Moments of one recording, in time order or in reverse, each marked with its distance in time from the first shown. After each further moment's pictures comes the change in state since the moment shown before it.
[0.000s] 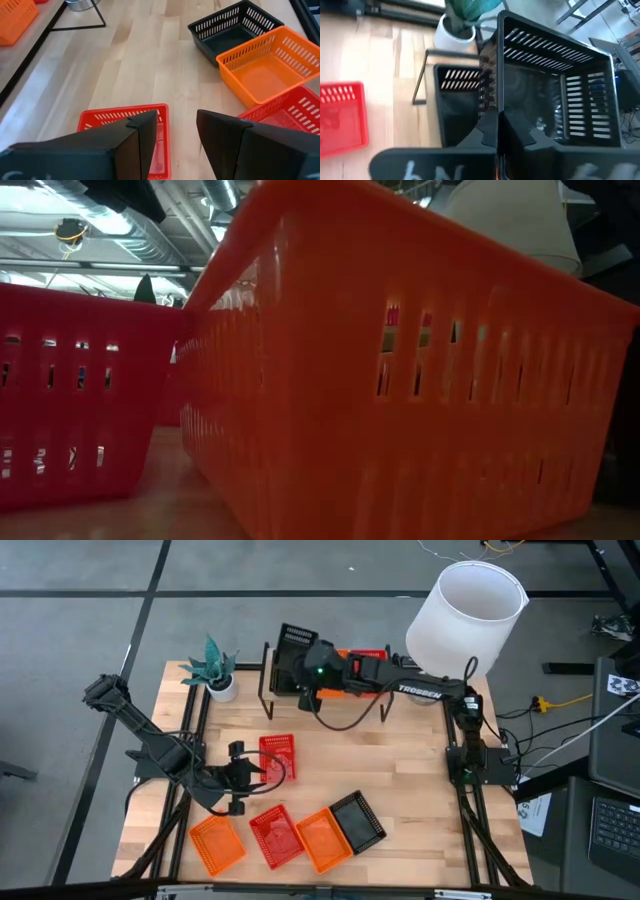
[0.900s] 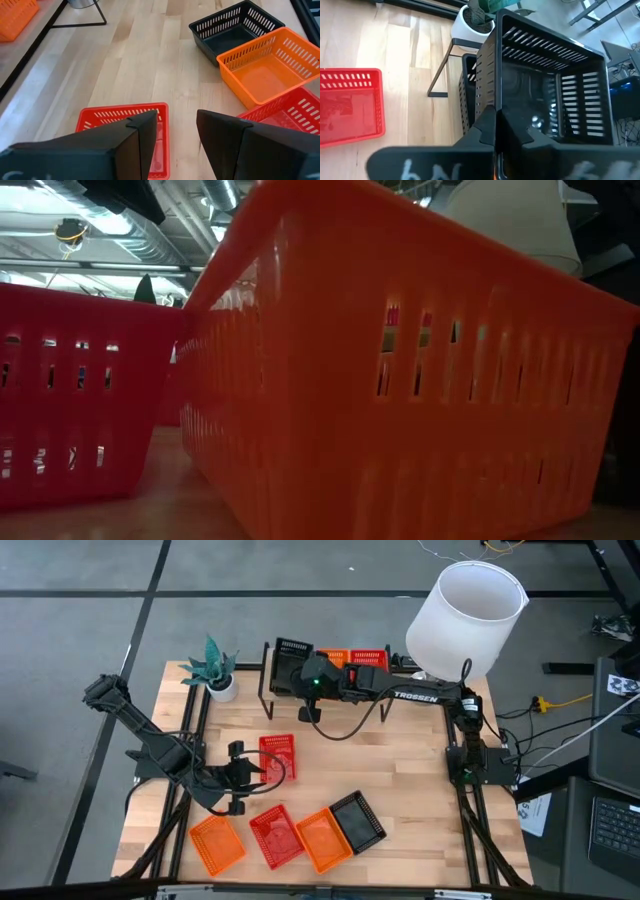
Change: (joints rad) left arm 0.001 0.000 0.000 -0.005 0.000 -0.019; right arm 0.025 0.000 -0.076 0.045 -0.034 -0.019
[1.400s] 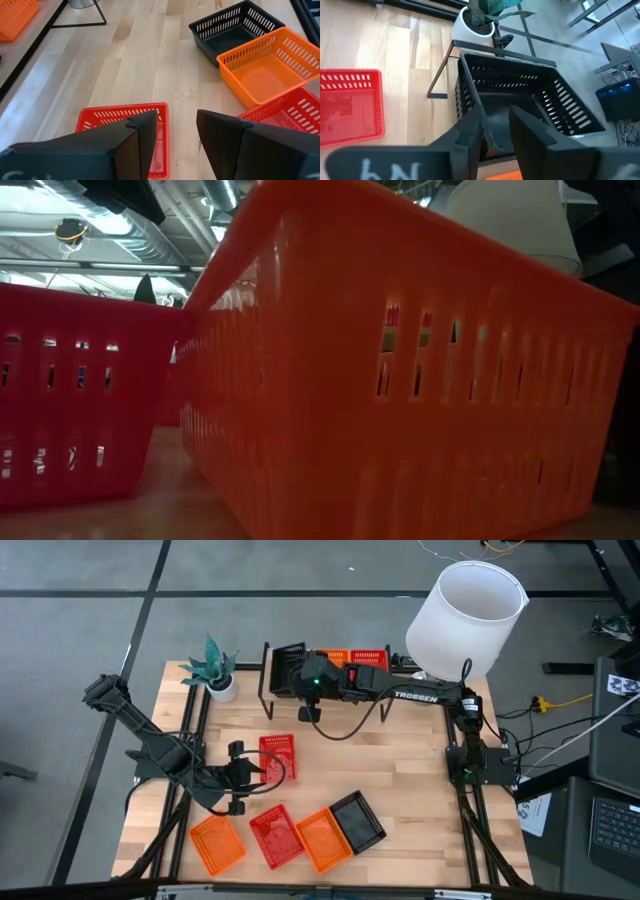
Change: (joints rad) left arm 0.000 0.000 0.000 0.000 0.000 0.000; right arm -0.002 0.000 0.000 0.006 -0.001 -0.006
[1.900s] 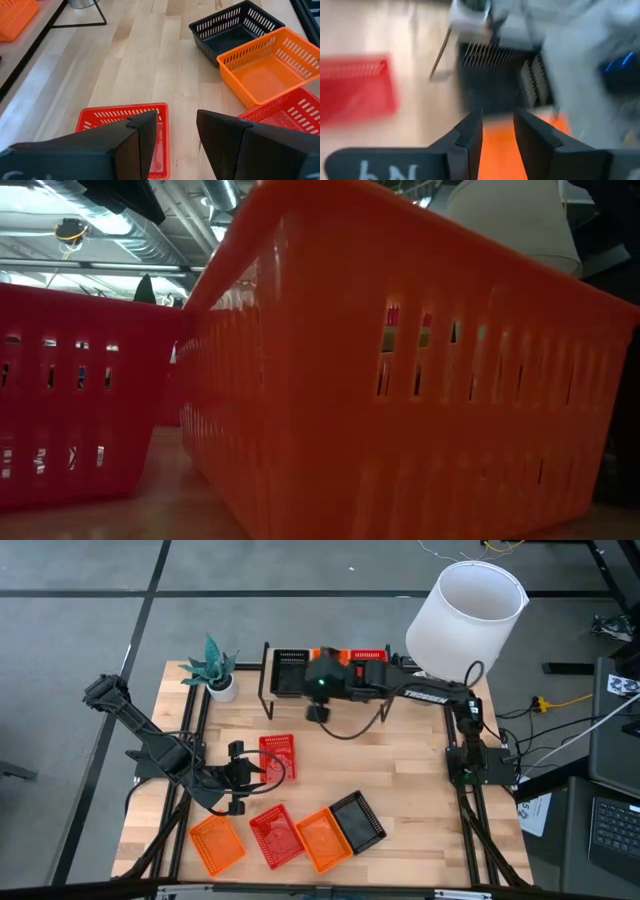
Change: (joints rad) left arm 0.001 0.000 0.000 0.001 0.000 0.000; right arm 0.049 -0.001 0.204 -0.335 0.091 0.121
